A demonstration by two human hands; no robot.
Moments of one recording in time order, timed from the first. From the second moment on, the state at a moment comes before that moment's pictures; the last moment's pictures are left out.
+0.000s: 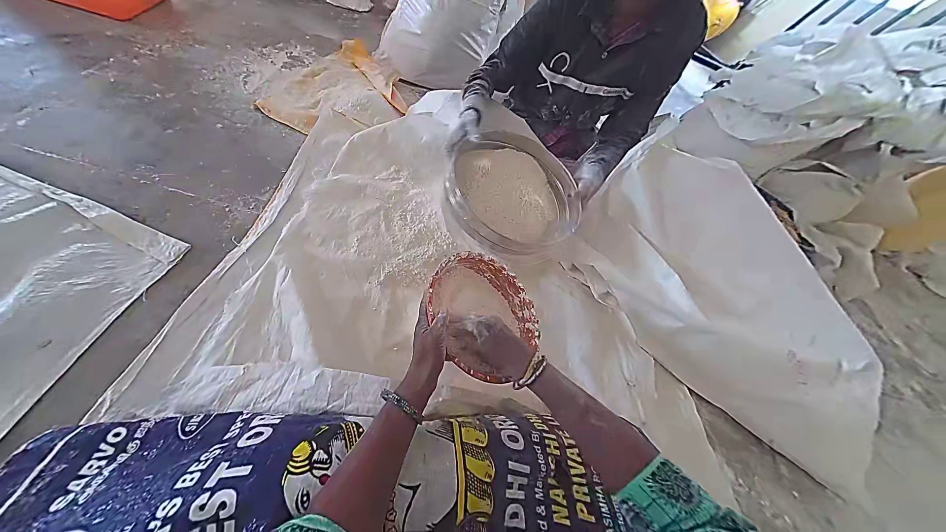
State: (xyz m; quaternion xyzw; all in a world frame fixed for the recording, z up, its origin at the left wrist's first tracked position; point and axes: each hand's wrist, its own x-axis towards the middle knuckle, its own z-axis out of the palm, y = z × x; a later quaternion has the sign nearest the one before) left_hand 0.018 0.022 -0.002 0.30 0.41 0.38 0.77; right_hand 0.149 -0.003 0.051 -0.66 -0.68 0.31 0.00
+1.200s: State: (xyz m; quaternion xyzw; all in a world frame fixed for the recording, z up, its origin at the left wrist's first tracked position) left_hand 0.020 0.024 0.006 0.23 0.44 0.31 0.81; right_hand 0.189 0.016 0.058 -0.76 -0.60 0.23 0.03
